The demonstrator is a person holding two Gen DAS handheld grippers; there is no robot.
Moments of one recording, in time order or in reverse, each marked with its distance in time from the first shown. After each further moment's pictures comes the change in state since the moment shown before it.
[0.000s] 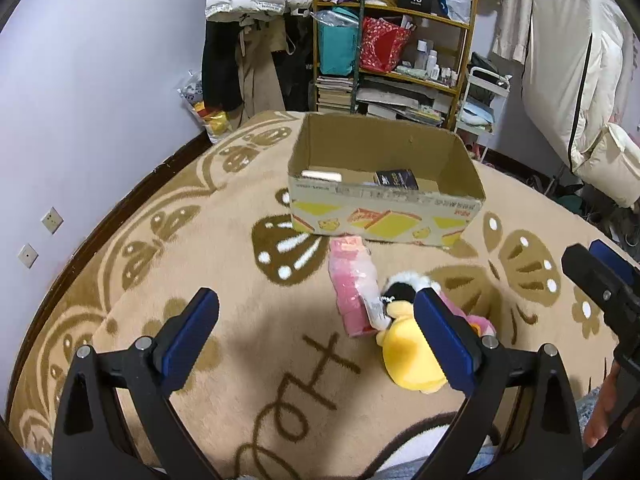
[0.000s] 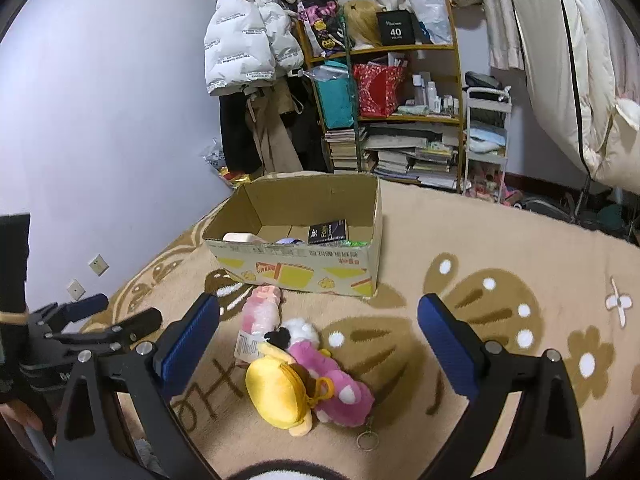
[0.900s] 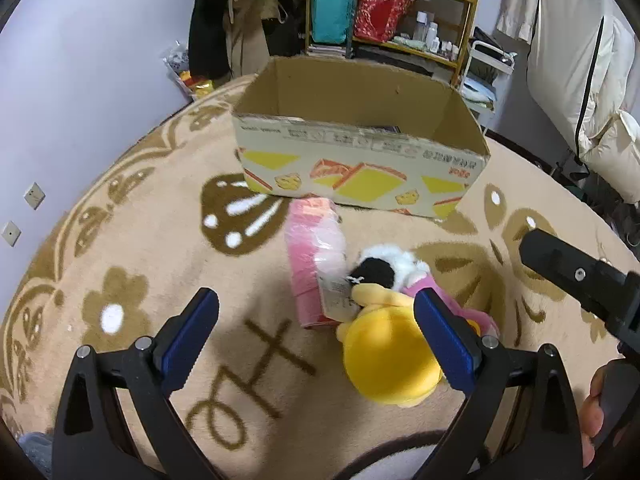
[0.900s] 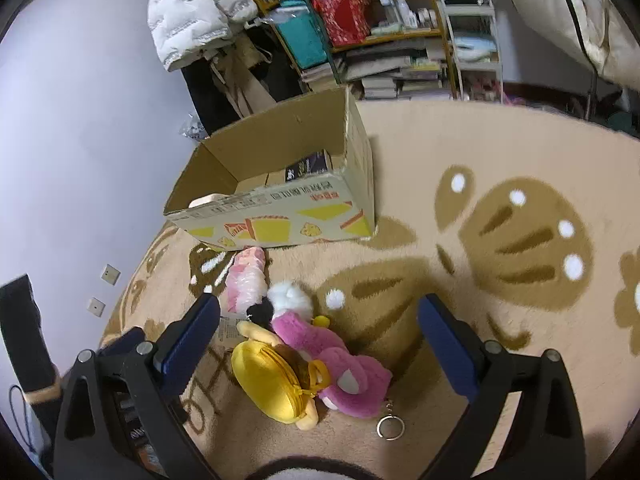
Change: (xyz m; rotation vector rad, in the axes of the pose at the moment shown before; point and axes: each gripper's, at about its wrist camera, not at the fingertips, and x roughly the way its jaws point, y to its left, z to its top) left arm 0.069 -0.041 -0.022 -0.035 0.088 -0.024; right arm 0.078 -0.044 -0.022 0.235 0.217 0.059
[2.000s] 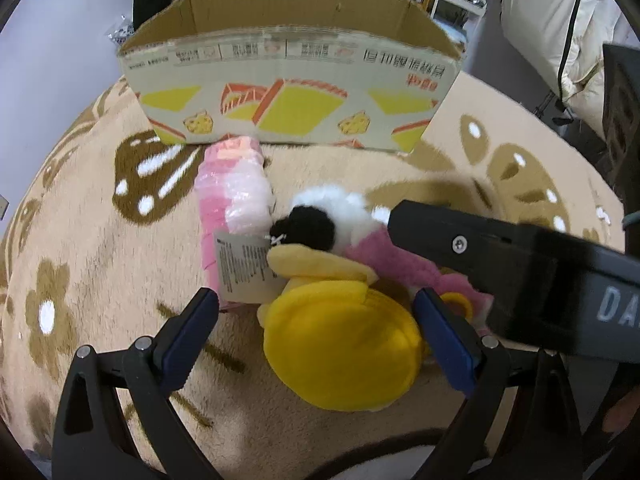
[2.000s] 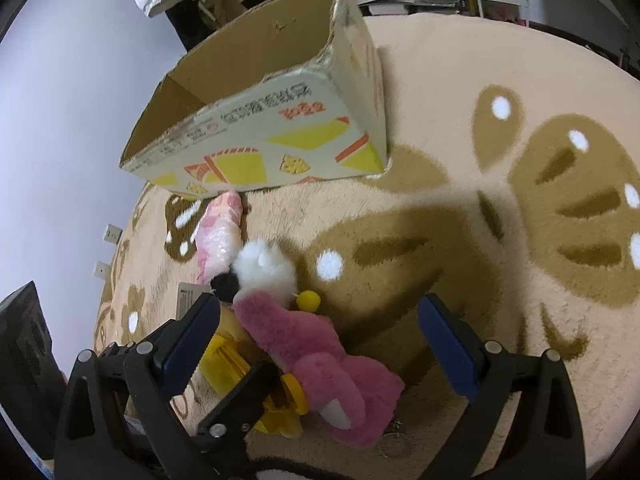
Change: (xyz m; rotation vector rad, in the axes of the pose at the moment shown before) left arm 0.060 -0.042 -0.017 0.102 0.171 -0.088; right arm 0.083 -0.015 -0.003 0.001 0.253 0.048
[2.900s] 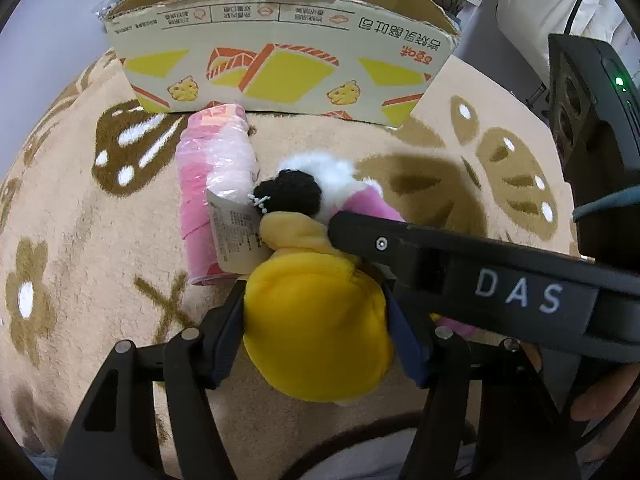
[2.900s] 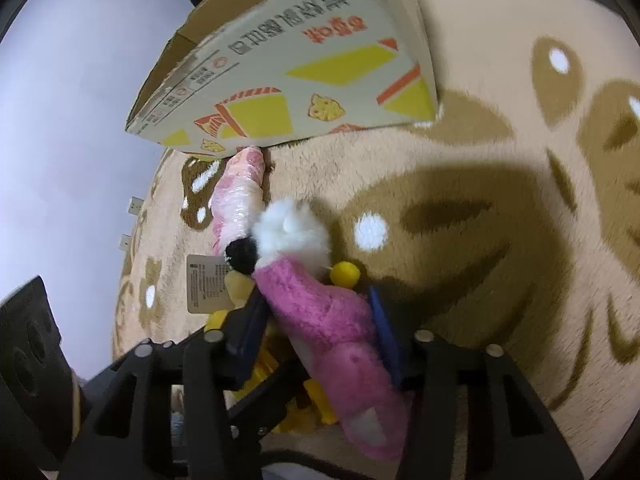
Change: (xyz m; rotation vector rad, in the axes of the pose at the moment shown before) left arm 0.006 0.001 -0.006 -0.019 0.068 -0.073; right arm 0.036 0.009 -0.005 -0.016 0.122 0.114
